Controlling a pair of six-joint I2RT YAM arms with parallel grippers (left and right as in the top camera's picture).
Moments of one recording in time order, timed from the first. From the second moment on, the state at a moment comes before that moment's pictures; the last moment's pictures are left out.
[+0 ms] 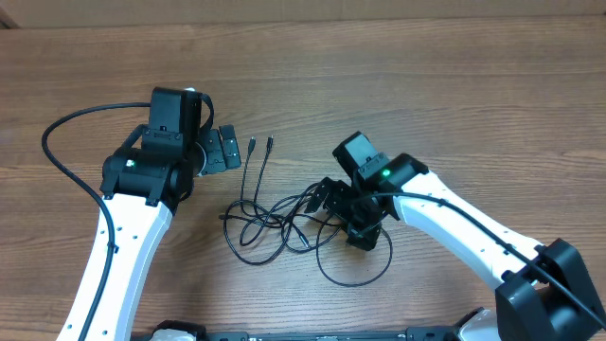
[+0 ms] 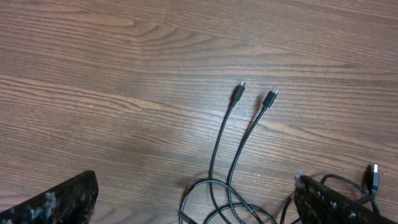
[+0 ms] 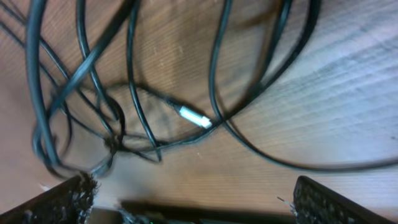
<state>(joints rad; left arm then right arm) -0.18 1.32 1.27 -0.96 -0.13 -0.35 0.62 1.62 1.07 -0.81 -0.42 1.20</state>
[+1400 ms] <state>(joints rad) -0.18 1.32 1.27 -0.96 -0.13 -0.35 0.73 1.29 1.18 -0.80 -0.01 1.16</state>
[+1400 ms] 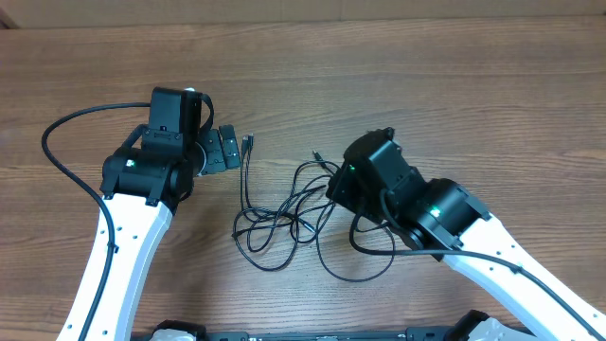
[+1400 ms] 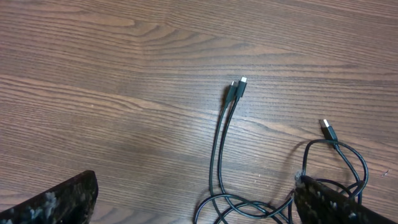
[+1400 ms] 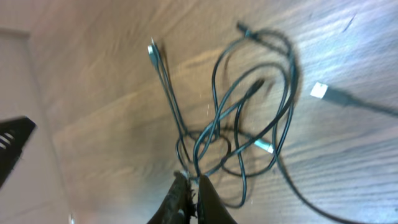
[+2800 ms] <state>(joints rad) -0.18 1.32 1.27 -0.96 -0.13 -0.34 0.73 1.42 1.53 -0.95 0.04 0.98</state>
